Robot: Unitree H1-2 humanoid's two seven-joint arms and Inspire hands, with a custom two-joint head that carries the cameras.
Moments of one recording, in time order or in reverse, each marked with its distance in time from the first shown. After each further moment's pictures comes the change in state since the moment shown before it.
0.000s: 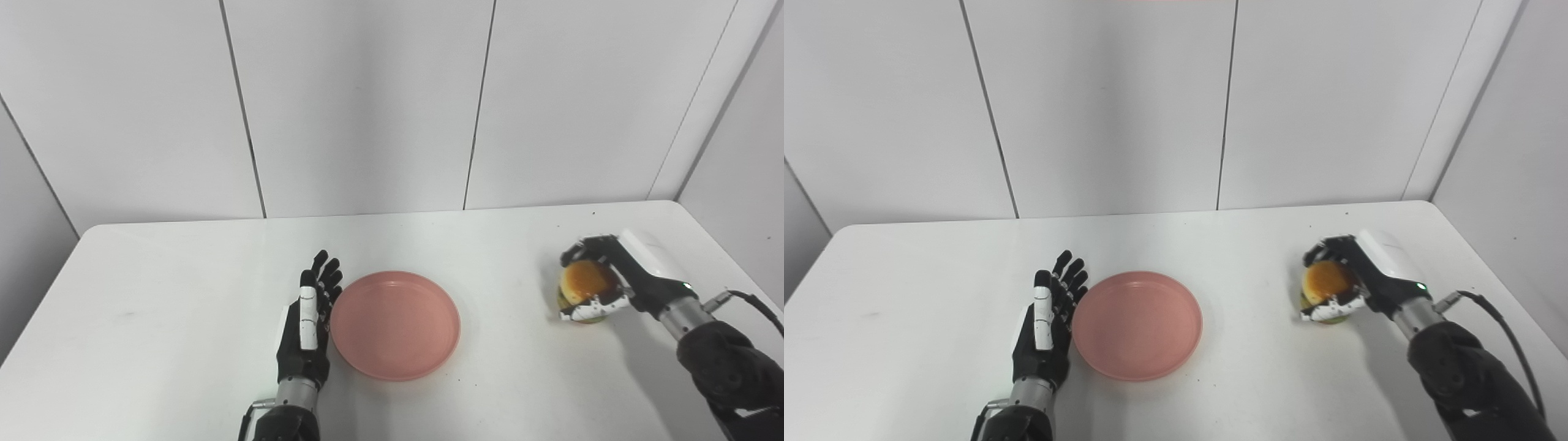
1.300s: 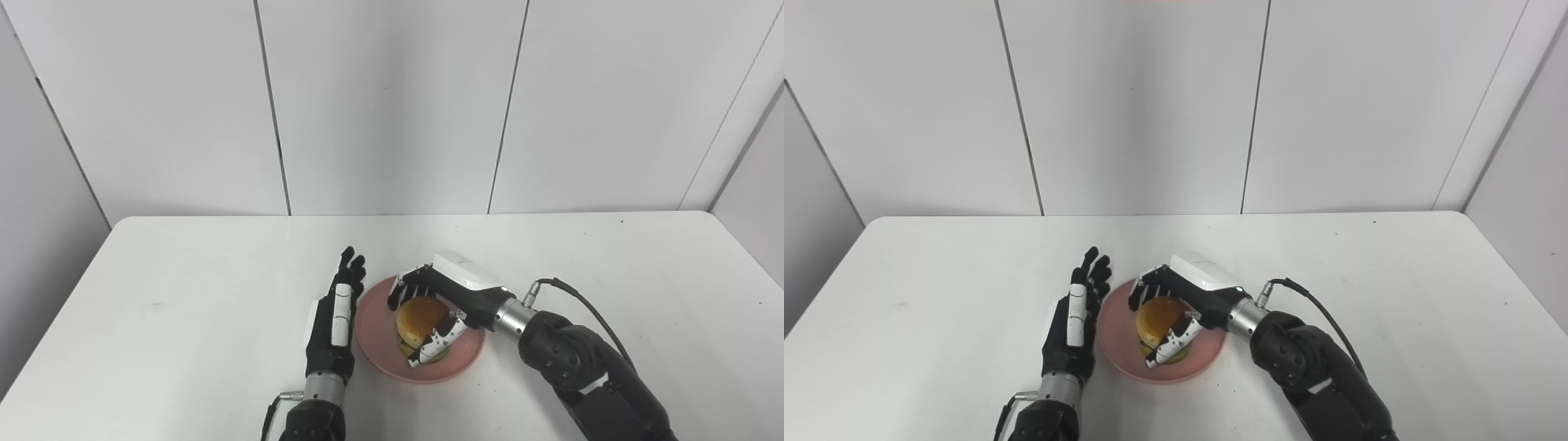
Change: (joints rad) left arm -0.008 -0.007 -0.043 0.036 0.075 -0.045 0.075; right arm -0.226 0.301 0.310 0.116 -0.054 -0.038 0.252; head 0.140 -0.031
